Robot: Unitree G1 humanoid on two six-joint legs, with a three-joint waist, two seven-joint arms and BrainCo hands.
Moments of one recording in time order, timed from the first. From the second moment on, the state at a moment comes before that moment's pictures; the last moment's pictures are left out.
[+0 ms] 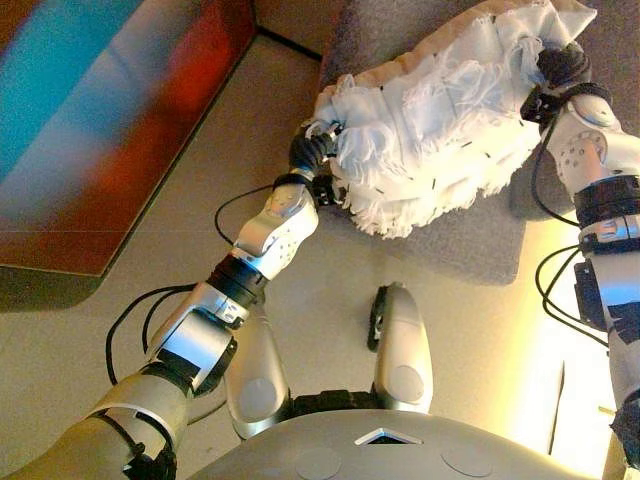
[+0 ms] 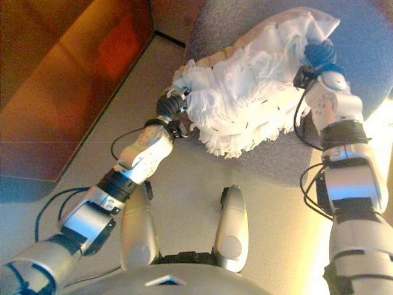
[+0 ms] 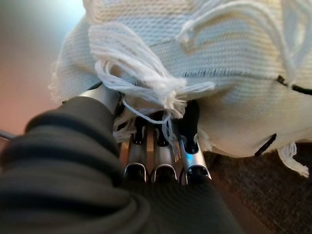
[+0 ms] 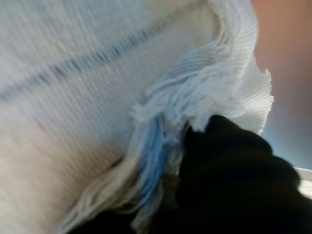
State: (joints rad) left arm -0.66 0.22 -0.52 0.33 -0.82 0.06 0.47; right arm -1.01 -0.66 0.23 0.85 0.79 0.19 -0.18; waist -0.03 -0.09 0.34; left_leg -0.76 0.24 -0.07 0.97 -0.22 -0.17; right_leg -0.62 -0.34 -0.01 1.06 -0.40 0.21
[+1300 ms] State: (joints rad) left arm -0.66 0.27 -0.49 0.29 -0.84 0.05 0.46; right arm -1.01 -0.73 0.21 0.89 0.80 0.15 -0.29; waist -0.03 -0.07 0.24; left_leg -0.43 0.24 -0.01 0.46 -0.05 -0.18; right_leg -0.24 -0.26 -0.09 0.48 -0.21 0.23
